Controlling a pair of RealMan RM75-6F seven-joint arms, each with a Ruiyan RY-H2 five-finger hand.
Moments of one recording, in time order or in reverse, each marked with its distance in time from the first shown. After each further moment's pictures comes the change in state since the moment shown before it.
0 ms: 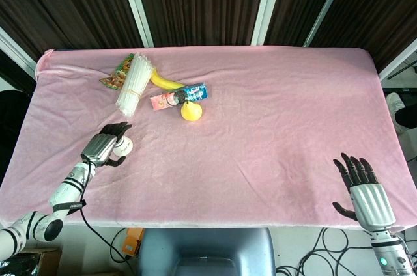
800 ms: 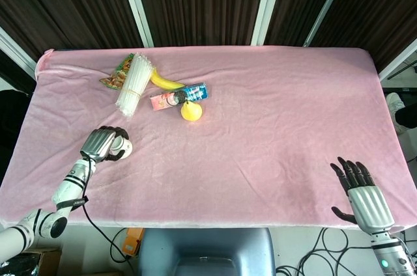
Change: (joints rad) left arm -0.007 -0.083 0.011 0.132 0.039 0.073 -0.055; right arm 0.002 0.036 -0.018 -0.026 -0.008 -0.050 0.030
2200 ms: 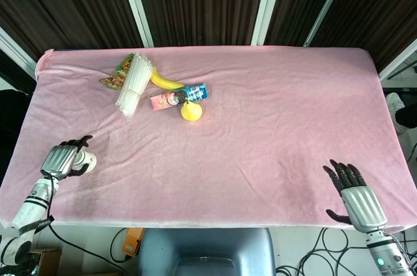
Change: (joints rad) left arm 0.170 0.101 0.103 0.039 0.071 0.123 -0.093; right arm 0.023 0.011 -0.007 -0.024 0.008 -0.073 0.020
